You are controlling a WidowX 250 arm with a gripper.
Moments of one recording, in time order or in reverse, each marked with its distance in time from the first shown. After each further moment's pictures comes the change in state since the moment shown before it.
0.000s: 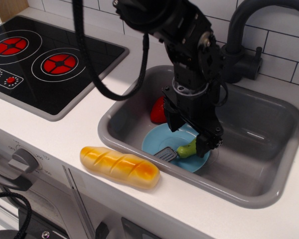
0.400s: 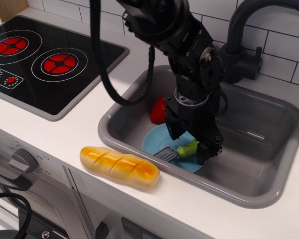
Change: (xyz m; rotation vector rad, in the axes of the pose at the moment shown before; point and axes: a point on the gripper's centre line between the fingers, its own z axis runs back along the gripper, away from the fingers) arm -0.003 -0.001 -0.017 -0.007 0.027 0.009
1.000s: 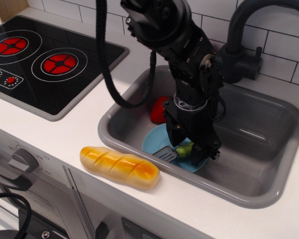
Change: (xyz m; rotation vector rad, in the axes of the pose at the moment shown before) arm -0.004 0.003 -0.007 0.007 0.023 0.016
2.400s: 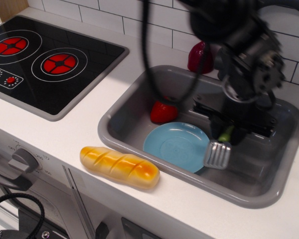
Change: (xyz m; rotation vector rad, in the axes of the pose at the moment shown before) arm 0.045 -0.040 0.021 0.125 -0.105 0.469
